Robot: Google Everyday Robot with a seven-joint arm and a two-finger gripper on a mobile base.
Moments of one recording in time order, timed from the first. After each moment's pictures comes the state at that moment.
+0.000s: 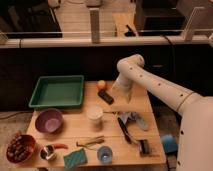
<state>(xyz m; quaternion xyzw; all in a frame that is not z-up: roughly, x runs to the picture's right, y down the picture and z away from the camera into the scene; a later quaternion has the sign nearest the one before) 0.081 0.034 0.853 -0.22 -0.22 -0.44 0.84</state>
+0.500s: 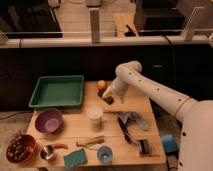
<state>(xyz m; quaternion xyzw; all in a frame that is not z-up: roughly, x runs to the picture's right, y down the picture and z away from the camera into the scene) 0.036 0.051 0.864 -0.12 -0.29 -0.59 0.75</state>
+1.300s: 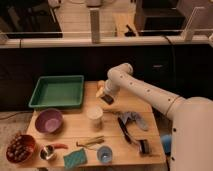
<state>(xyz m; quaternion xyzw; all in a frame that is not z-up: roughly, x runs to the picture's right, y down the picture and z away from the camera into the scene) 0.001 0.040 0.895 -0.06 -0.28 -0.67 0.68</state>
